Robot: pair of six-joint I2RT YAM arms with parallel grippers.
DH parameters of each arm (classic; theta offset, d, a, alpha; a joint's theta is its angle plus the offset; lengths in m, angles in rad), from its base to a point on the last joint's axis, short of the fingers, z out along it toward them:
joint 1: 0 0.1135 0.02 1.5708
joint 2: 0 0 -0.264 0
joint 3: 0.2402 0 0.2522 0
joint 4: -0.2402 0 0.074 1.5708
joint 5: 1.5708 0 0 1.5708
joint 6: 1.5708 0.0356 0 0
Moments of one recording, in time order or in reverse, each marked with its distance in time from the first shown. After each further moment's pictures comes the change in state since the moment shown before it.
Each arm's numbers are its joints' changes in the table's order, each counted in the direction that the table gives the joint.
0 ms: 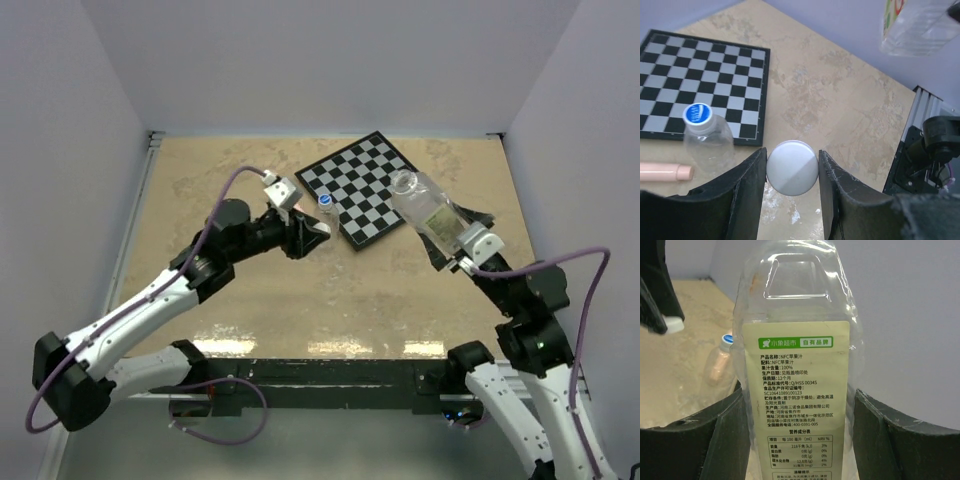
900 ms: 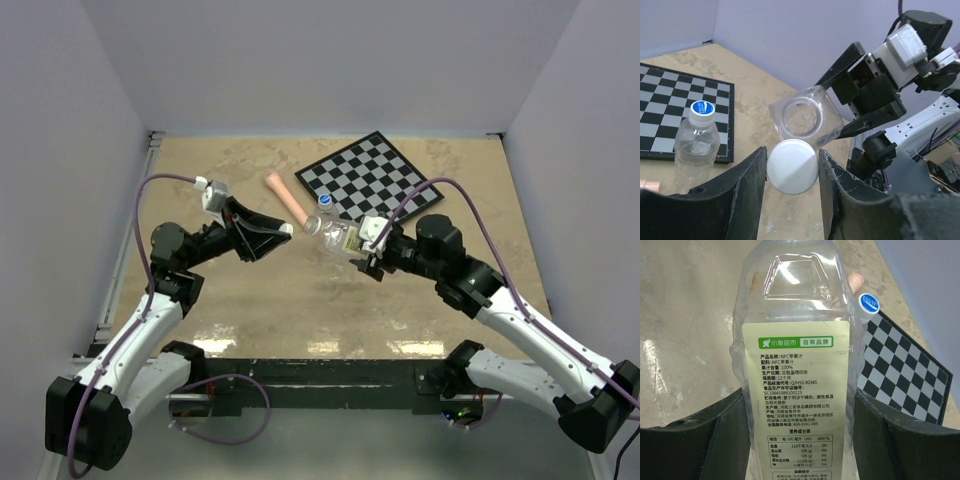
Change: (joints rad) left arm 0.469 0.235 -0.339 0.513 0.558 -0.406; right arm 0.409 -0.534 0.093 -0.109 0.030 -0.085
